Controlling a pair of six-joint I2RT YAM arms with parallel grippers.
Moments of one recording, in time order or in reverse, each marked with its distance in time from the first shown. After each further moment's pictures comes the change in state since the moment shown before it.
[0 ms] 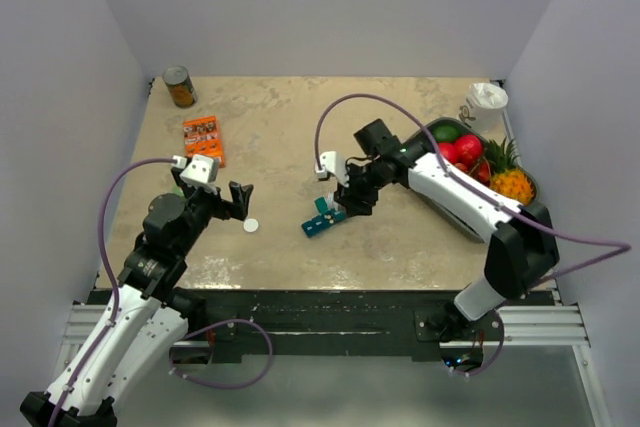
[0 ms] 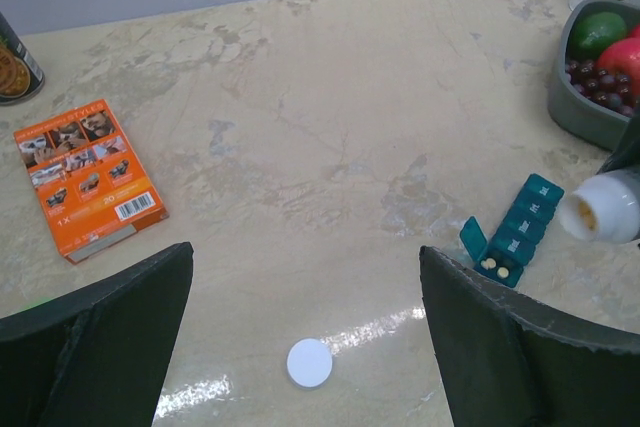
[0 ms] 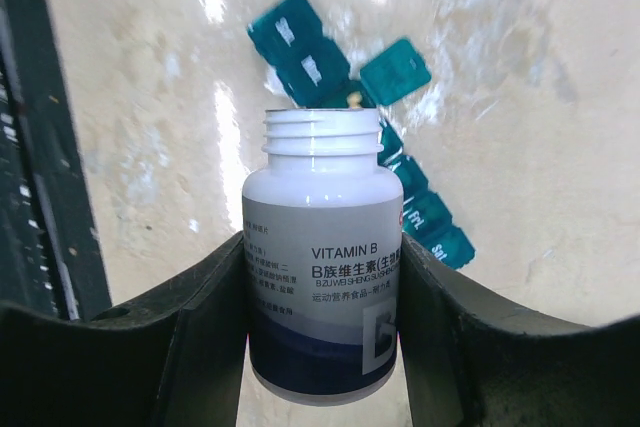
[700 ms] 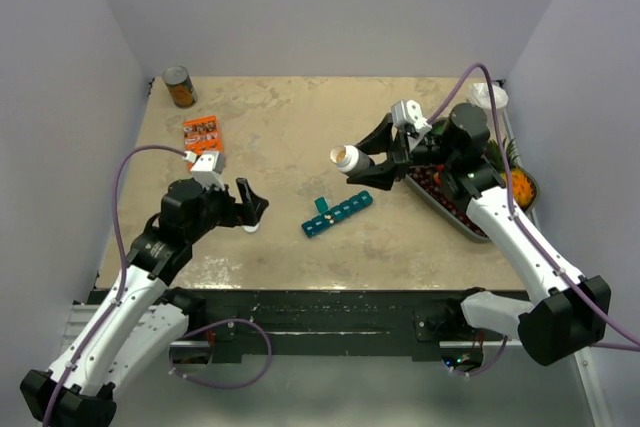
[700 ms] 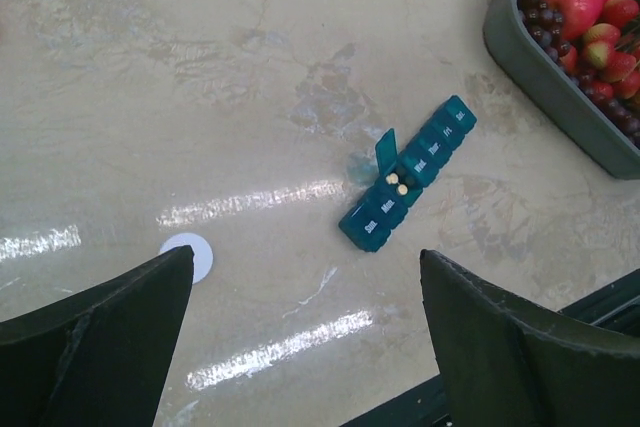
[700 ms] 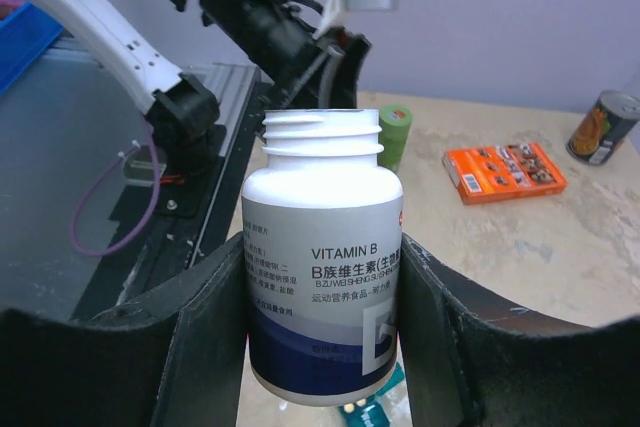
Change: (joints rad) left arm 0.000 0.139 0.060 -0.211 0.136 -0.351; right arm -0.277 -0.416 -0.243 1.004 -0.848 0.720
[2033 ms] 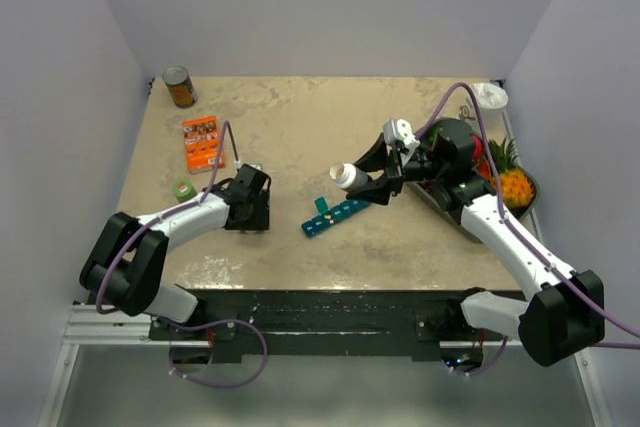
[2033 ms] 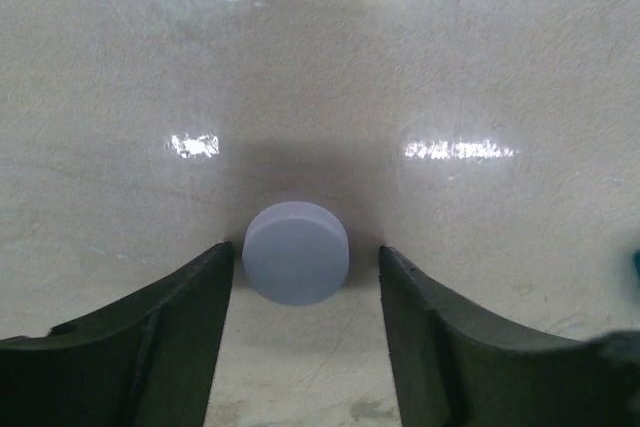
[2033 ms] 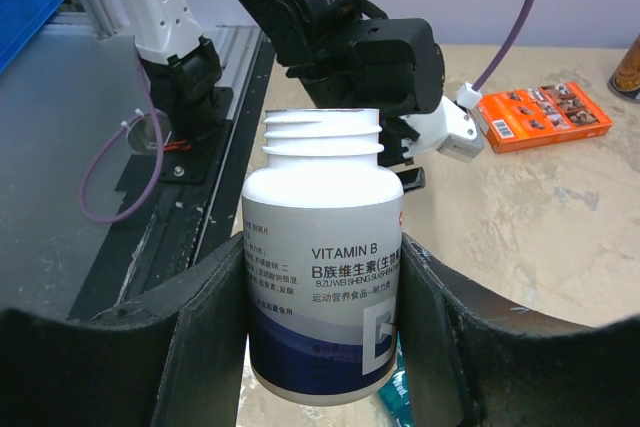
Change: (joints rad) left arm -0.080 0.784 0.087 -0.023 -0.275 -0.045; right arm 0.000 -0.017 -0.164 0.039 0.008 -0.036
